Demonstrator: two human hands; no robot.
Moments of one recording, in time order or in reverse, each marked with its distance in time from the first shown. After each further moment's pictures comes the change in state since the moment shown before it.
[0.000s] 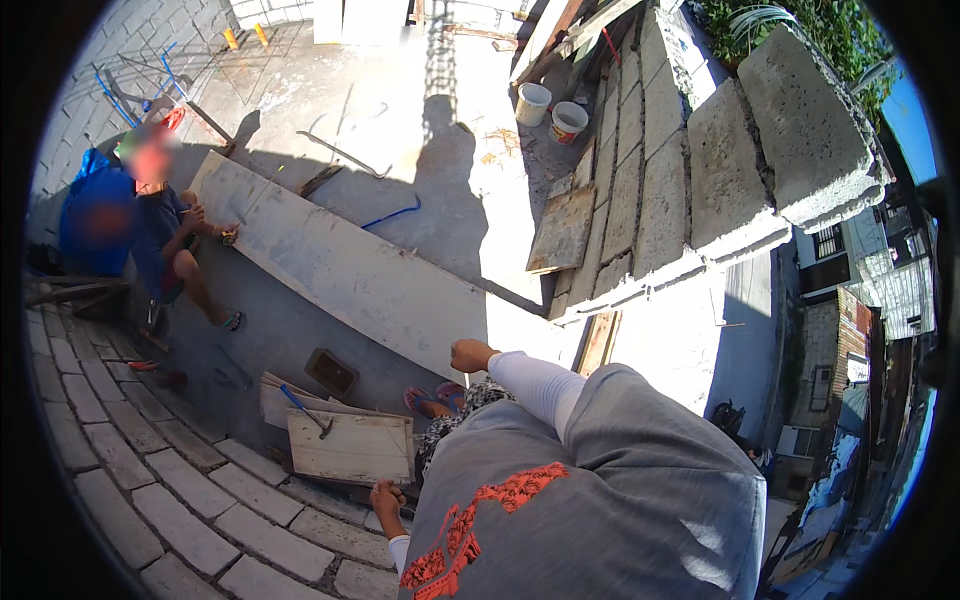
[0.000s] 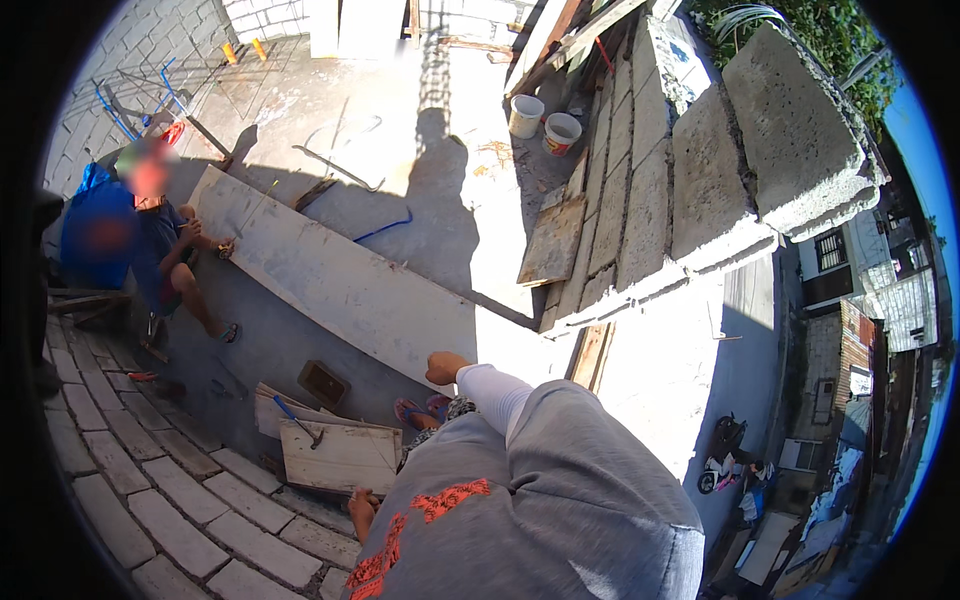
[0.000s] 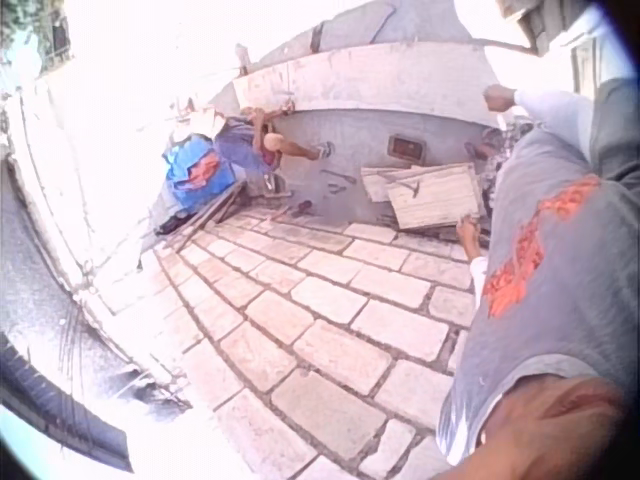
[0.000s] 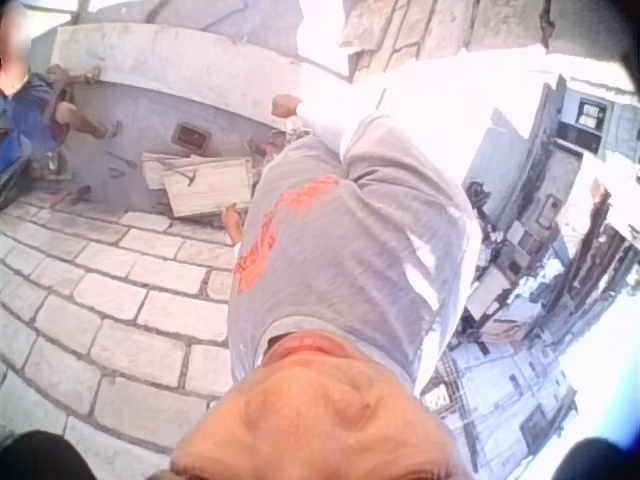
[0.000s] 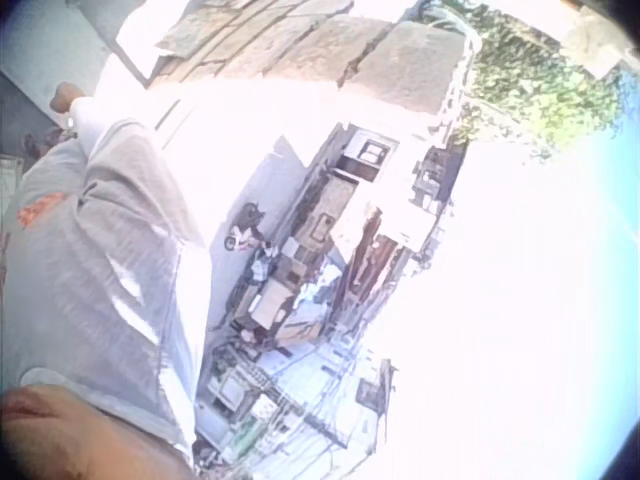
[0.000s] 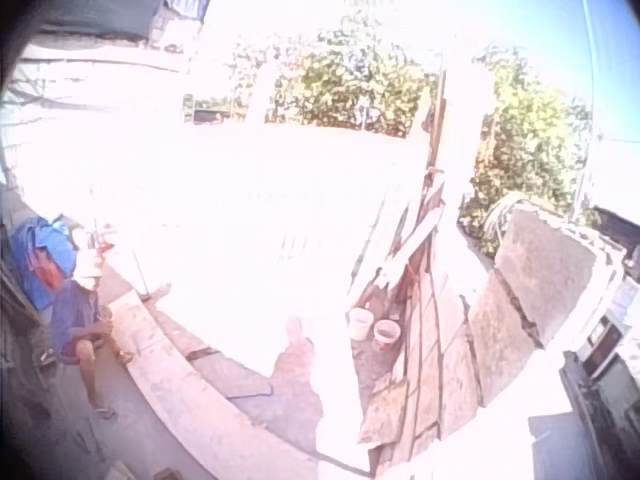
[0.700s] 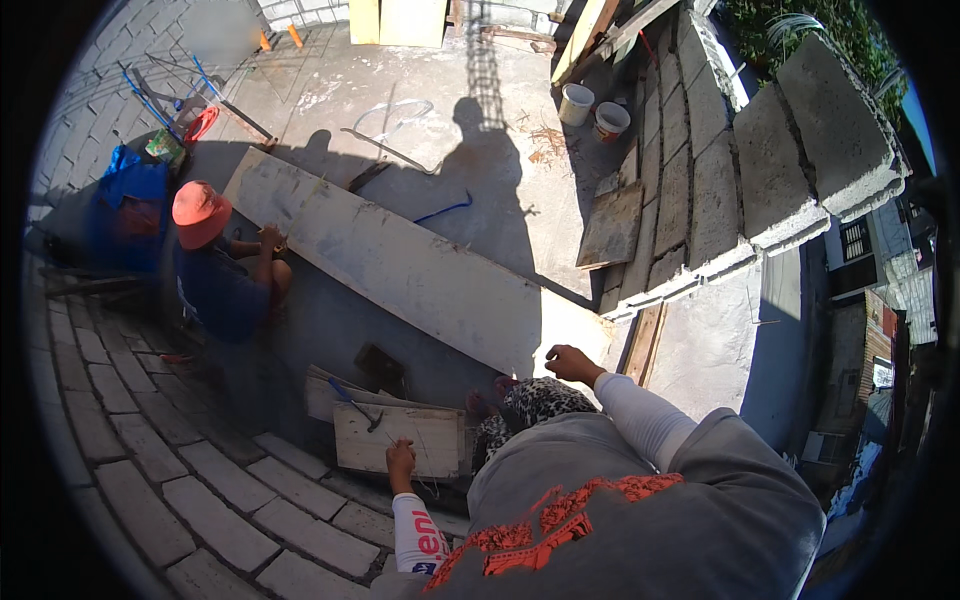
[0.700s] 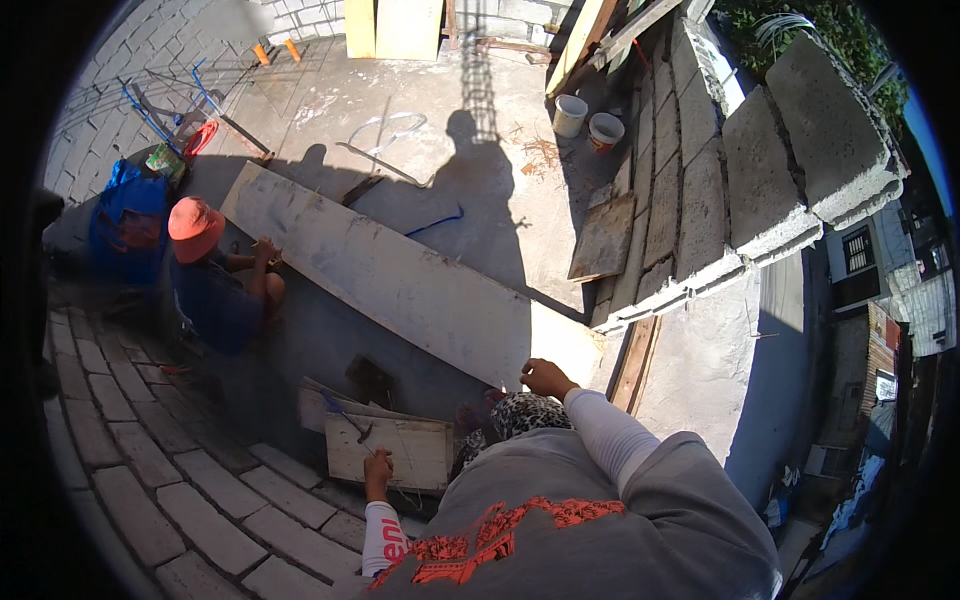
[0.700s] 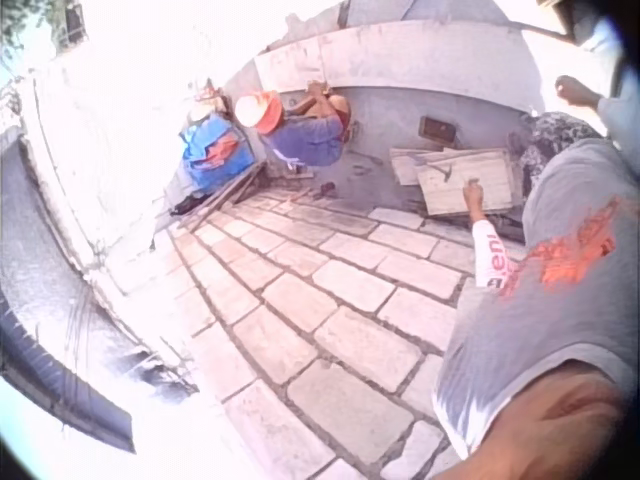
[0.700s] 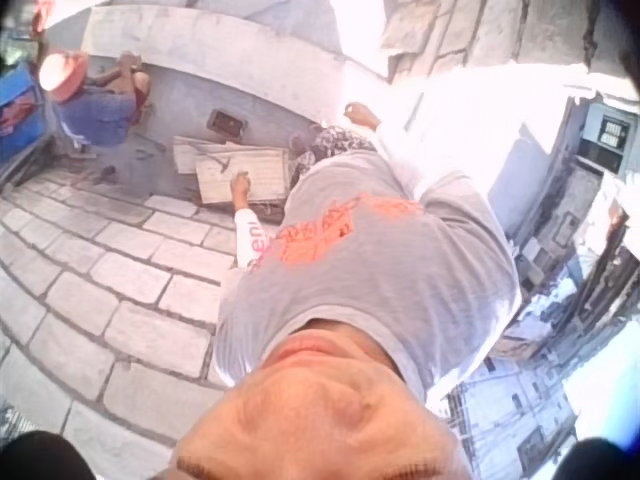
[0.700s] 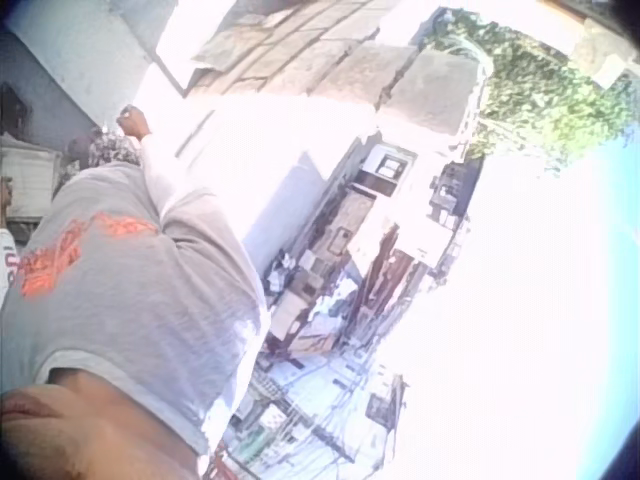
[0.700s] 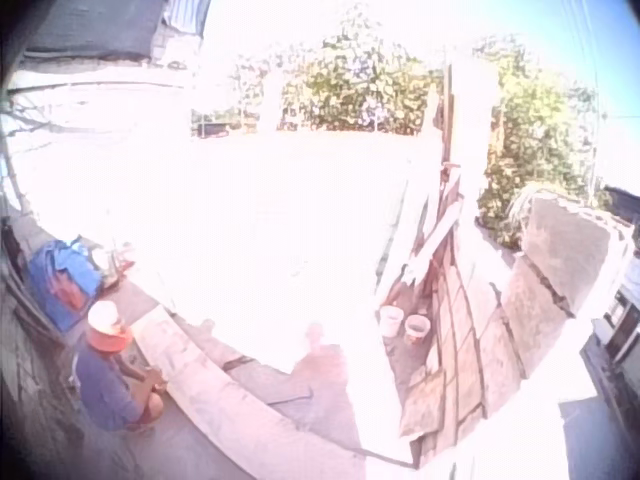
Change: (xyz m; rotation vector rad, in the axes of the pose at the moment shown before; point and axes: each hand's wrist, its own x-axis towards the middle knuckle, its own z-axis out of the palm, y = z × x) left_hand 0.117 0.076 -0.066 0.236 -0.108 0.081; right_hand -0.077 -0.009 0.024 0.265 0.184 0.190
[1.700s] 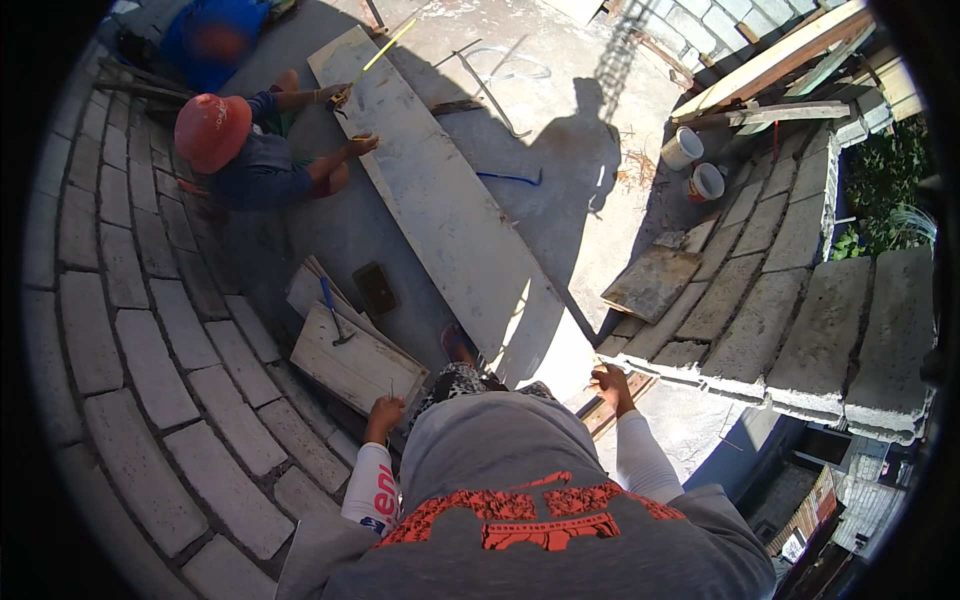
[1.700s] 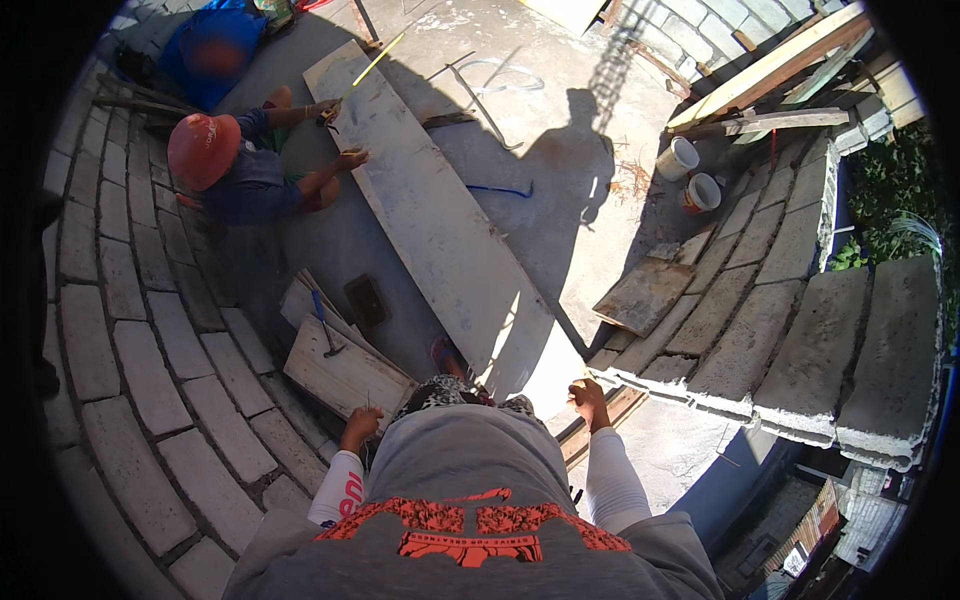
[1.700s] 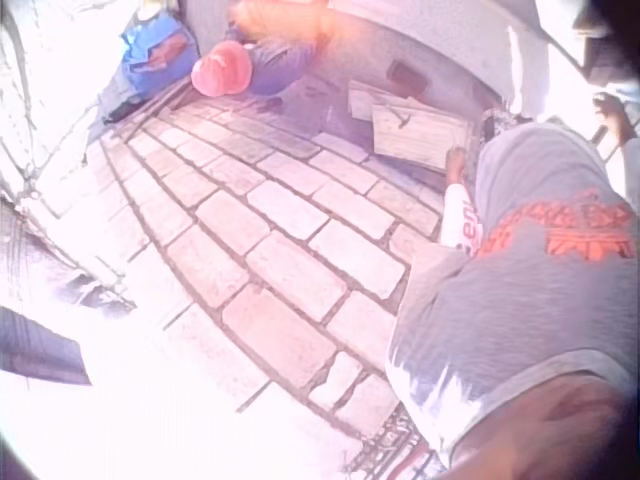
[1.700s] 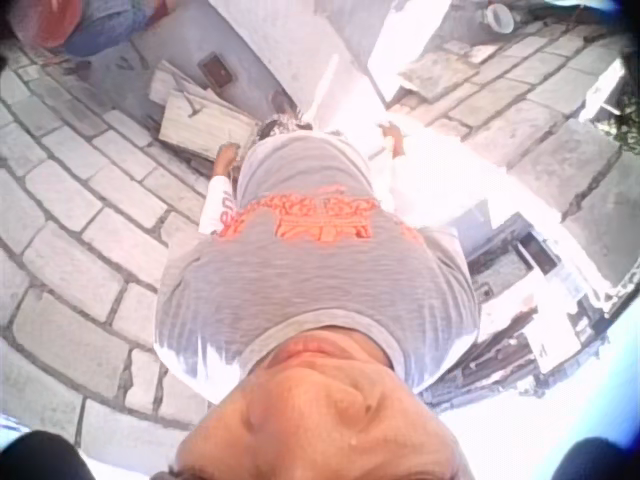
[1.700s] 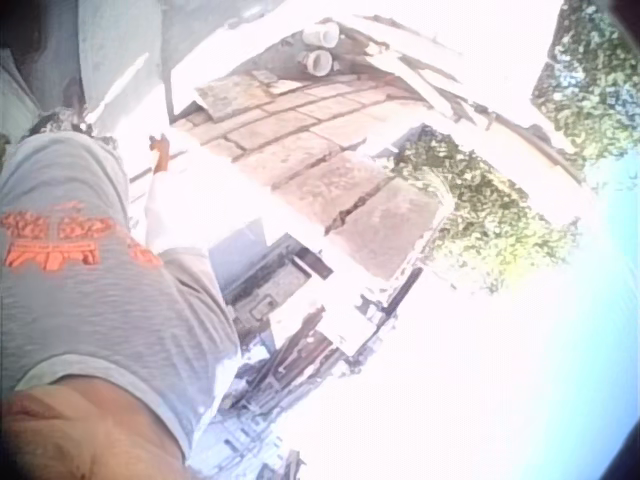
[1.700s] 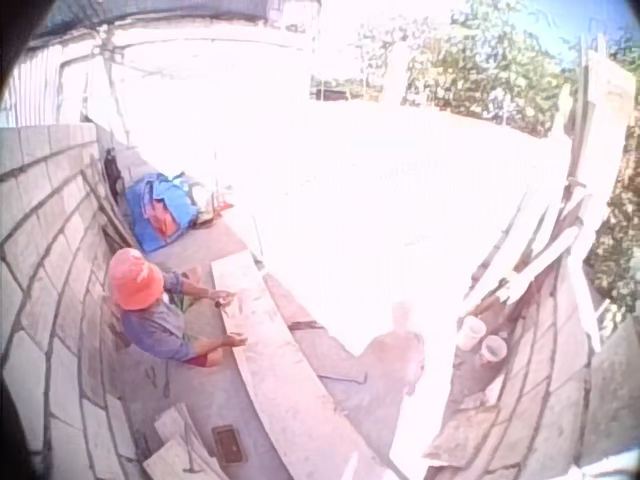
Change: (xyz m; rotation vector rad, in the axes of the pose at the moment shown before) left_hand -0.027 -0.006 0.086 0.430 0.095 0.052; right_hand 0.052 0.107 -0.100 0.553 0.042 0.307
